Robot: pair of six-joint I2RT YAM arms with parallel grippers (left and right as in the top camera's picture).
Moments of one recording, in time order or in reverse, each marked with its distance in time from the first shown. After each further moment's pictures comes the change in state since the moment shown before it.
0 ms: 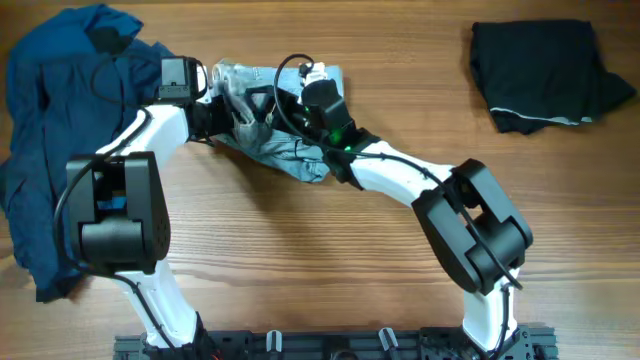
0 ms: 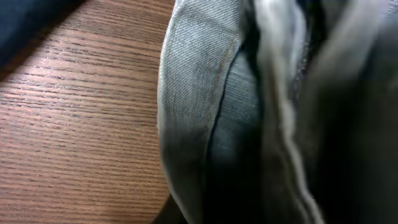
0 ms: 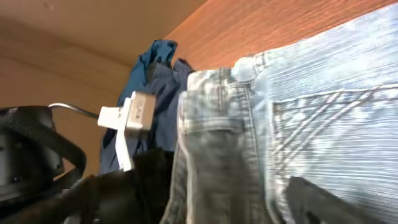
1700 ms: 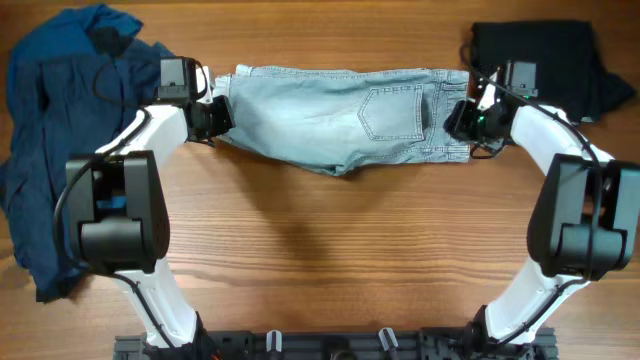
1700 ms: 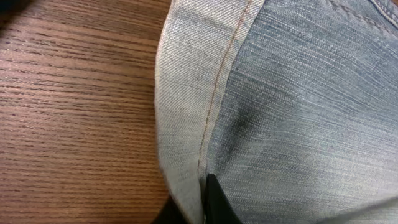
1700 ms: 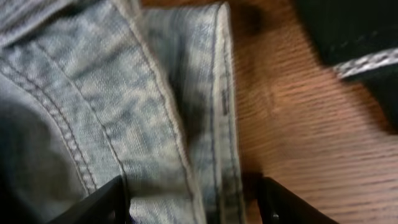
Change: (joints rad) left arm 0.010 0.005 0.000 0.000 0.063 0.000; right arm -0.780 -0.085 0.002 -0.925 0.005 -0.681
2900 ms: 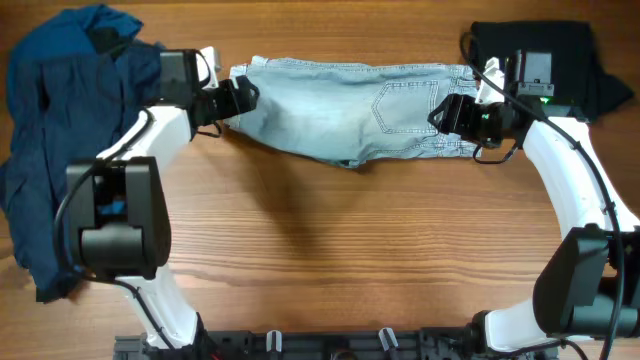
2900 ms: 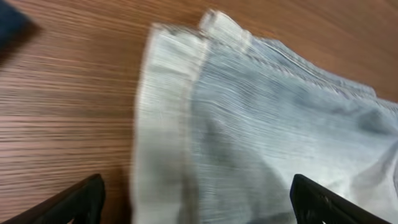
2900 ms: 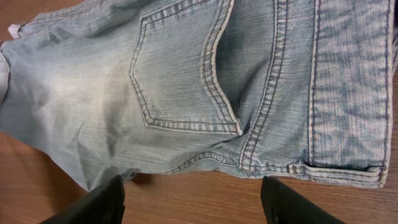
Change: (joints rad) left arm -0.029 -0.034 -0.013 0.176 0.132 -0.037; right arm 0.066 -0.302 -0.008 -0.210 -0.196 -0.068
